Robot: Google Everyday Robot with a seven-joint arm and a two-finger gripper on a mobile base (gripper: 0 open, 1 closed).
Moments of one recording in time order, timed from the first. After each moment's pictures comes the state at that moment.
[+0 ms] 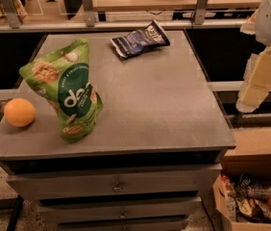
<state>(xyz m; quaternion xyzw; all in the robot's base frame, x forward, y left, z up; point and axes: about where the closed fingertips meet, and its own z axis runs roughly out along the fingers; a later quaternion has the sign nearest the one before) 0.464 -0.208 0.993 -0.59 0.79 -0.06 0.16</state>
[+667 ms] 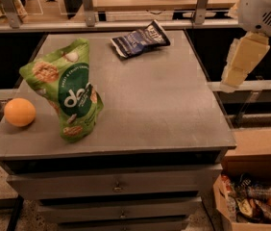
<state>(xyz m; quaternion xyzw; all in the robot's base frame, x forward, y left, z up) 0.511 -0.200 0.999 -0.60 0.78 -0.08 0.19</state>
